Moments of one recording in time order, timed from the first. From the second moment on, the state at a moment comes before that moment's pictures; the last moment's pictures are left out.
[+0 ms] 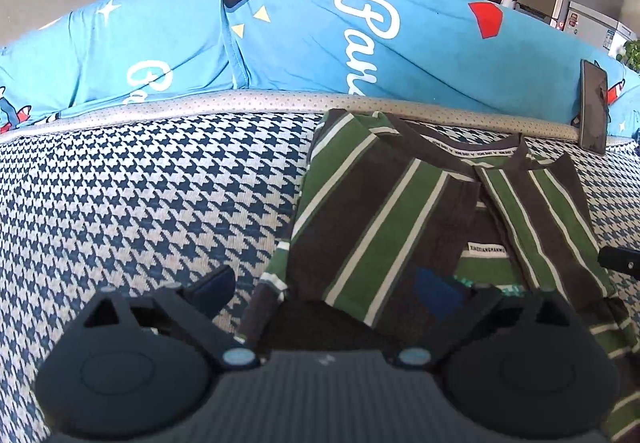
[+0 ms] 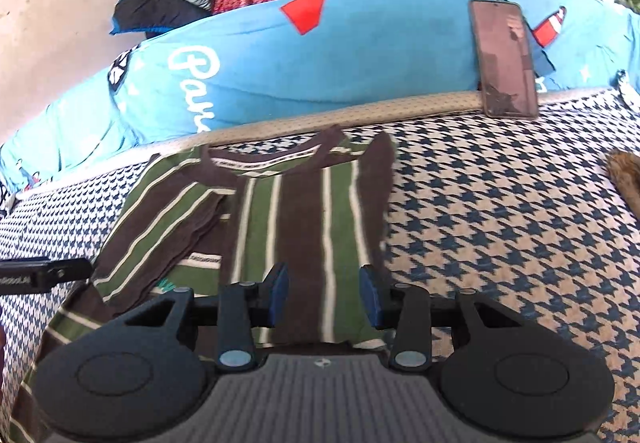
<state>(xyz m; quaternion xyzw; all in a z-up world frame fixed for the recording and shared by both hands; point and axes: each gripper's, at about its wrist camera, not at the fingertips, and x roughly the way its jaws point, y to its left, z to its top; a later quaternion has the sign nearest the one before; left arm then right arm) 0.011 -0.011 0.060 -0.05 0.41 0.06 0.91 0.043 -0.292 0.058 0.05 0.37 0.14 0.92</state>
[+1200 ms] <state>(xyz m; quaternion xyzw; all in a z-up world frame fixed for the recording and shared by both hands) 0.016 -0.005 0.055 -0.05 0.42 0.06 0.90 0.054 -0.322 0.034 0.18 0.38 0.16 0.89</state>
